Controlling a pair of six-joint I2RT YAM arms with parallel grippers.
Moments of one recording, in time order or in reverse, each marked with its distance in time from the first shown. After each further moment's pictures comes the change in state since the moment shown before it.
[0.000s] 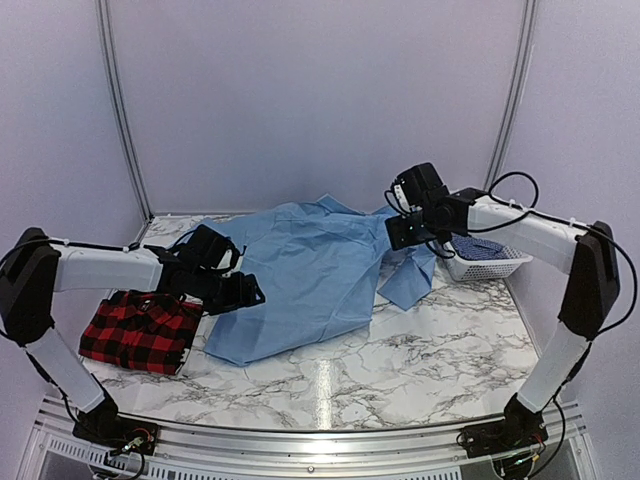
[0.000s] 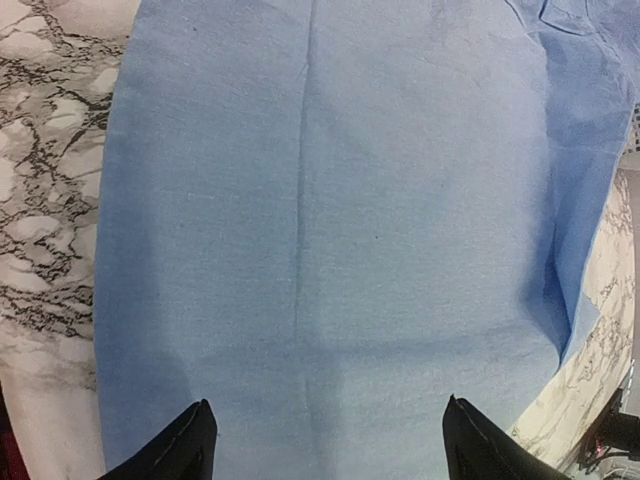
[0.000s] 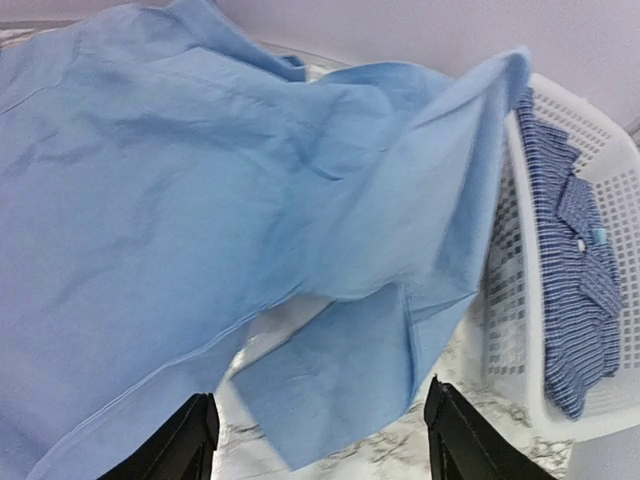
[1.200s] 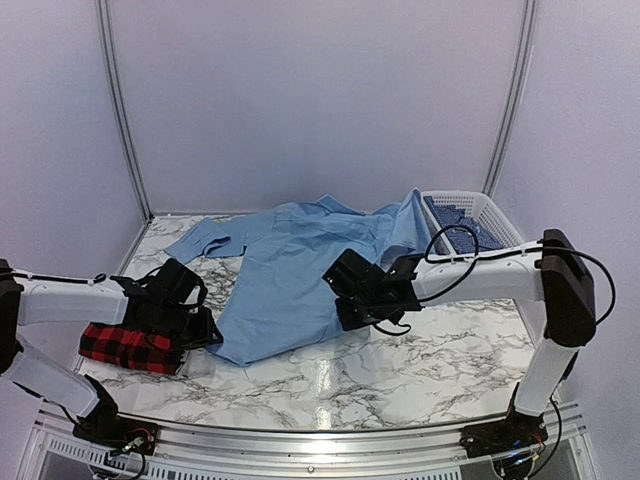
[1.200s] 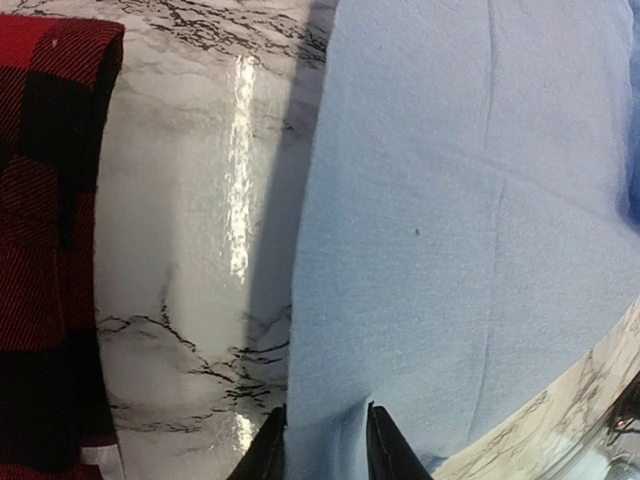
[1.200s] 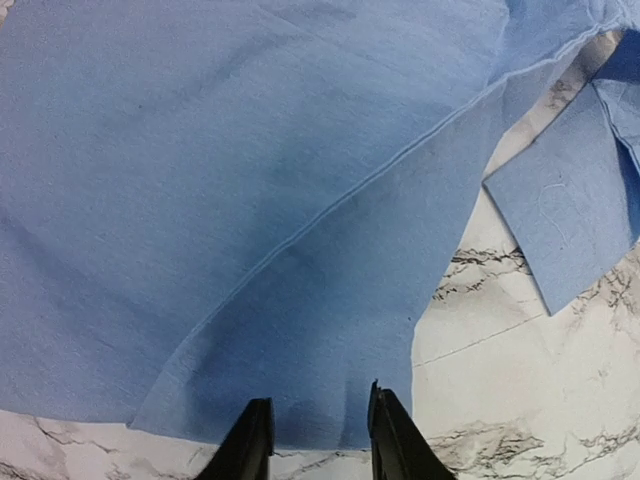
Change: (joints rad) left arm 0.029 -0.269 -0.334 -0.084 0.016 -0.066; right arm 0.449 0.086 -0.220 0.010 0.087 0.460
